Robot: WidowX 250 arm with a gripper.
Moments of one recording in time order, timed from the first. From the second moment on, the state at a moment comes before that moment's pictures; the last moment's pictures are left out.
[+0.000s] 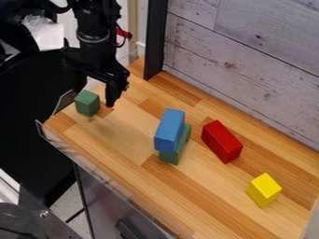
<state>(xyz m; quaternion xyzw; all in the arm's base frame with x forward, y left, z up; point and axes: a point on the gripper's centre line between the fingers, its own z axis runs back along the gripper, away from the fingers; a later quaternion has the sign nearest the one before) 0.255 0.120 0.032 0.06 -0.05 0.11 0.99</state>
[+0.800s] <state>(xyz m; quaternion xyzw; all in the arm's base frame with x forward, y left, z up) 0.256 0.154 0.004 0.04 0.00 0.15 0.99</state>
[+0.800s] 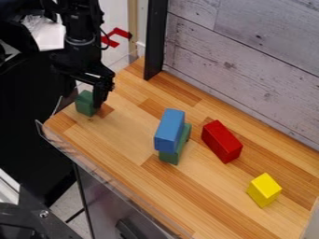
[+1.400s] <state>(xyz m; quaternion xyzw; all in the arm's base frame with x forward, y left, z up) 0.259 0.146 -0.010 0.03 -0.01 0.12 0.99</state>
